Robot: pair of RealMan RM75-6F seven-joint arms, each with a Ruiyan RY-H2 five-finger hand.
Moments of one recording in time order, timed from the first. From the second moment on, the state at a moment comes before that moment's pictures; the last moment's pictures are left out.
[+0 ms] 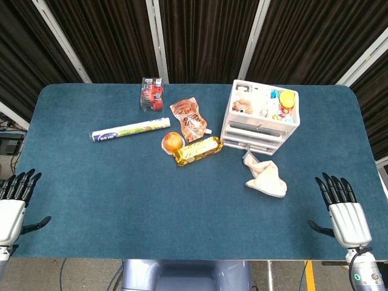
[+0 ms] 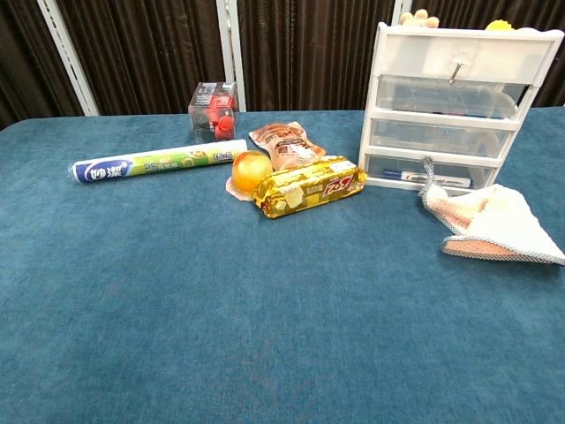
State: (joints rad) left arm -0.07 -1.13 0.00 -1.62 1.56 1.51 0.08; right arm 0.14 -1.17 -0.03 -1.63 -1.55 1.55 -0.18
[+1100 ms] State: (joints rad) left arm -0.07 -1.12 0.00 -1.64 1.54 1.49 0.05; right arm 0.41 -1.46 0.19 -1.68 -1.00 1.21 -0.69
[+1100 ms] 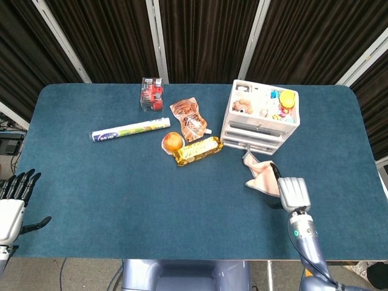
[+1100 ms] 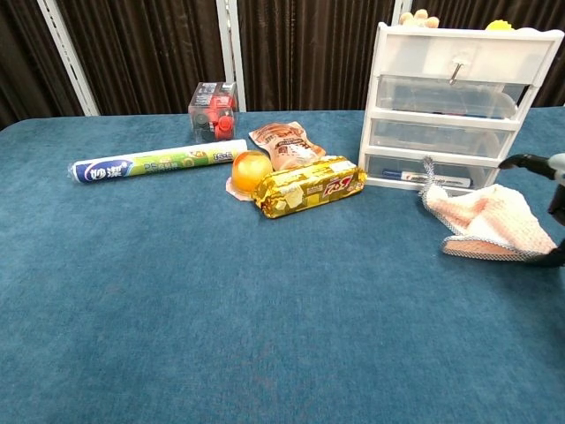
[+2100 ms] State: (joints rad) left arm -0.08 -1.11 -0.01 -1.66 1.51 1.45 0.04; right arm 0.54 -1.69 0.23 -1.28 -0.83 1.12 -0.70
